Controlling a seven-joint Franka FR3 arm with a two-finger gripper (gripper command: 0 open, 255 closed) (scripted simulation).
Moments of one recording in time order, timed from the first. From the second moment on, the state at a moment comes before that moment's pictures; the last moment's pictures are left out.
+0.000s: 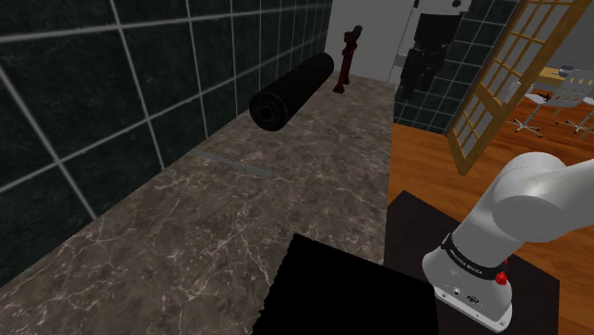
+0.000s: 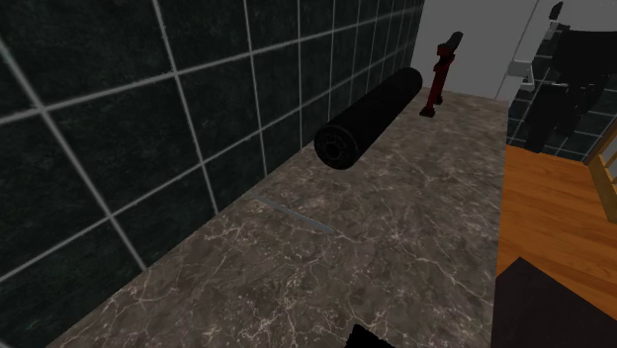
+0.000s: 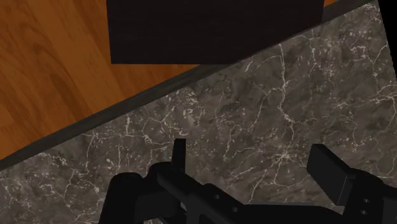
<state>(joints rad) 0.01 -0.76 -0.01 -2.32 -0.03 1.47 0.06</state>
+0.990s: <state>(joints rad) 0.10 -0.35 0.10 -2.19 0.01 1.73 0.08</state>
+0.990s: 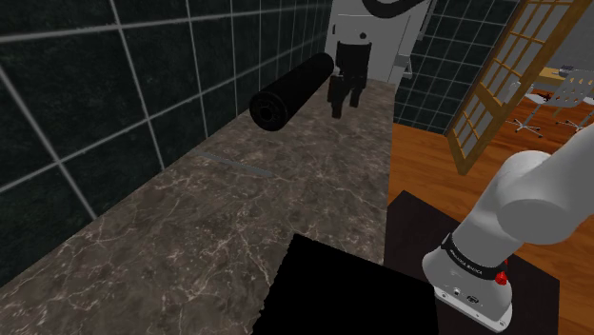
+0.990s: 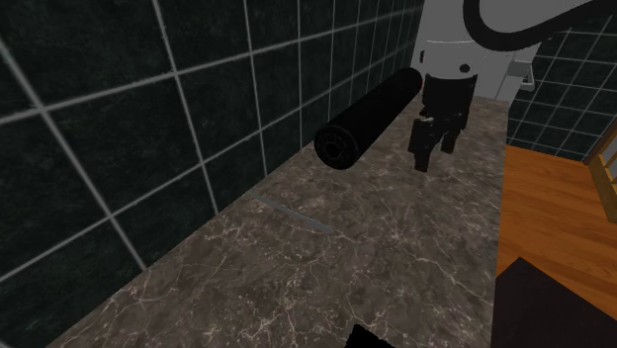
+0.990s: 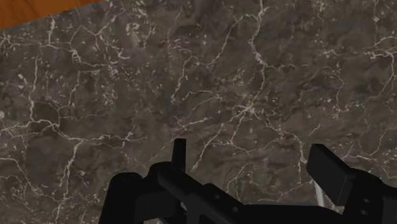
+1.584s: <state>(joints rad) 0.15 -0.02 0.17 -1.98 -0.02 1.83 0.09</state>
